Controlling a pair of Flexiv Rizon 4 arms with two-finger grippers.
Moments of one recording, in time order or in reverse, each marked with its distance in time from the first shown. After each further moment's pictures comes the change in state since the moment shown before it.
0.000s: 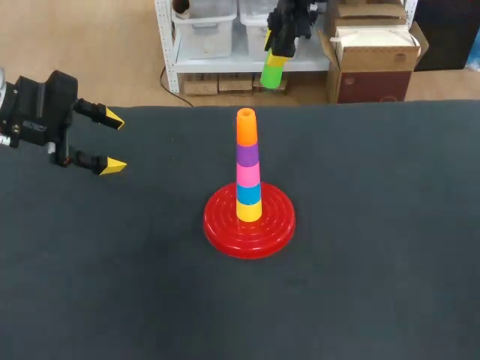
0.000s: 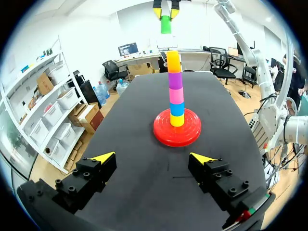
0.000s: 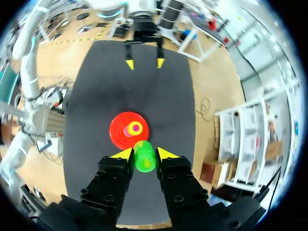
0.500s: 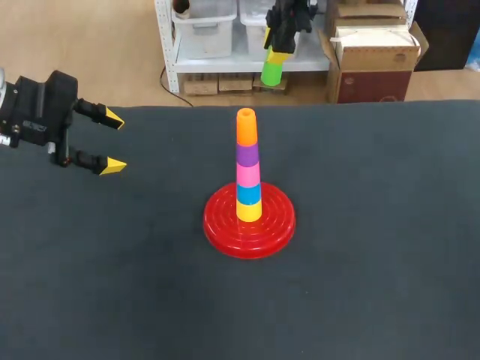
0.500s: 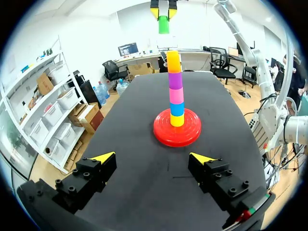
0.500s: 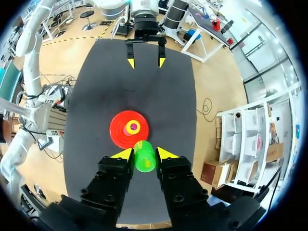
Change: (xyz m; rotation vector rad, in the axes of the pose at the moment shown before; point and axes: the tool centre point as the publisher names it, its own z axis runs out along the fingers) left arm 0.000 0.000 0.000 0.000 0.000 0.000; right arm 0.002 -0.009 0.001 -0.016 0.007 0.006
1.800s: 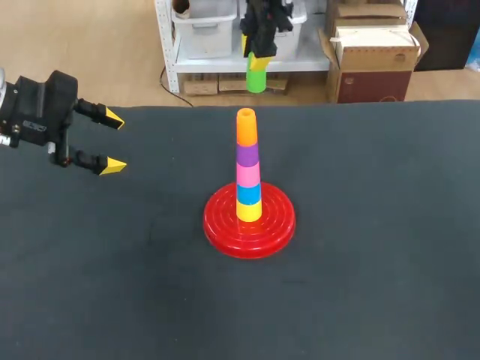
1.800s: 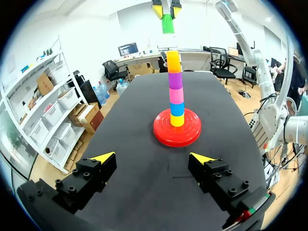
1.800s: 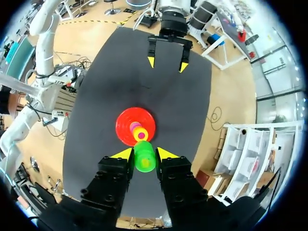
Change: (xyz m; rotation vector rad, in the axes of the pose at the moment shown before) left arm 0.000 0.000 0.000 0.000 0.000 0.000; right arm -0.027 0.008 0.008 -0.097 0.103 -0.212
